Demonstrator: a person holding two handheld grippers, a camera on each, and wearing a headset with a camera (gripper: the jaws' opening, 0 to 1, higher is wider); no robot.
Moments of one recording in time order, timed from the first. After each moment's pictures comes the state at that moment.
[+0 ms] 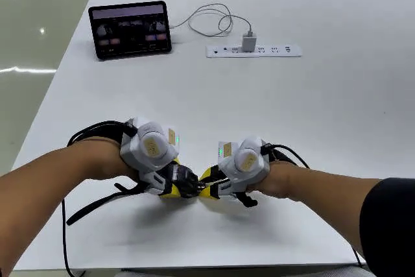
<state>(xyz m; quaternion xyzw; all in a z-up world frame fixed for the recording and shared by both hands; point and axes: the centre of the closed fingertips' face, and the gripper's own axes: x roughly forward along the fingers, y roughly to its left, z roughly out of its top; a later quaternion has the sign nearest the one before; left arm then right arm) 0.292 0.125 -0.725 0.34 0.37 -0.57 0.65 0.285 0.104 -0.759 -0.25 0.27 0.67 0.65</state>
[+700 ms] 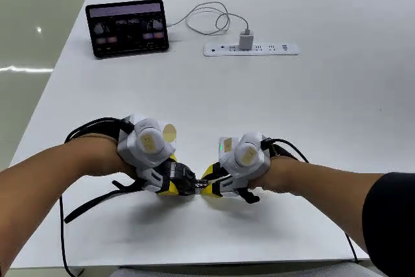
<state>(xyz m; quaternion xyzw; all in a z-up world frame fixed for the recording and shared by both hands) 0.293 0.125 -0.725 0.34 0.38 -0.57 0.65 0.285 0.099 -0.760 -0.25 0.29 0.66 0.65</state>
